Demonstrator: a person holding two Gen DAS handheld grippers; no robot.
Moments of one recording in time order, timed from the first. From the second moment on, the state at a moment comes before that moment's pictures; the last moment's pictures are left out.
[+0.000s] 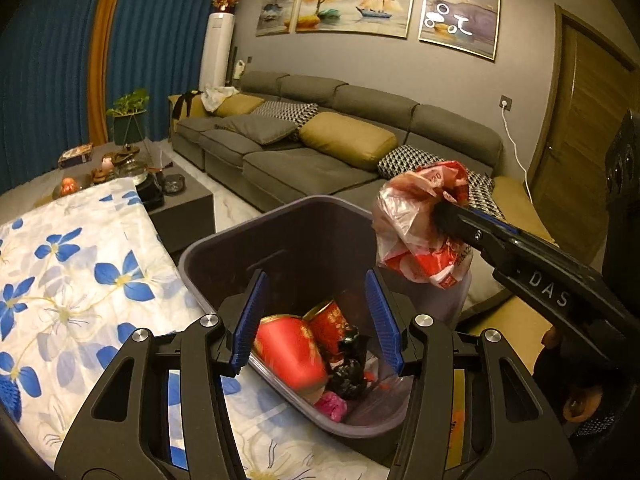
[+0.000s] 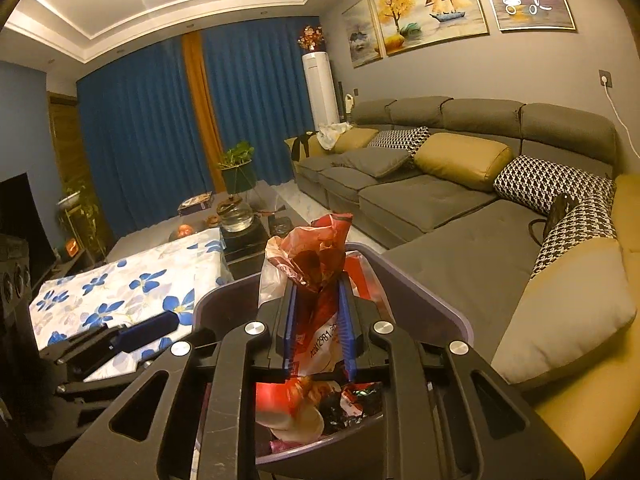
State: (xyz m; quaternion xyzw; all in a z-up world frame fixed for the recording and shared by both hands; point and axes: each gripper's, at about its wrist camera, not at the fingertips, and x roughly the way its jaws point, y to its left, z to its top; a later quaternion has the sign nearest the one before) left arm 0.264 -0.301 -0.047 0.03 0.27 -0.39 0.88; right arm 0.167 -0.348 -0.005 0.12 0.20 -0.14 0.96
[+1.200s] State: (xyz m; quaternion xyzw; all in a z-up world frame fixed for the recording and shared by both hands) left arm 0.198 -0.040 -0.020 -0.03 0.24 -0.06 0.97; right arm 0.140 -0.185 0.005 0.04 0.20 -0.05 0.98
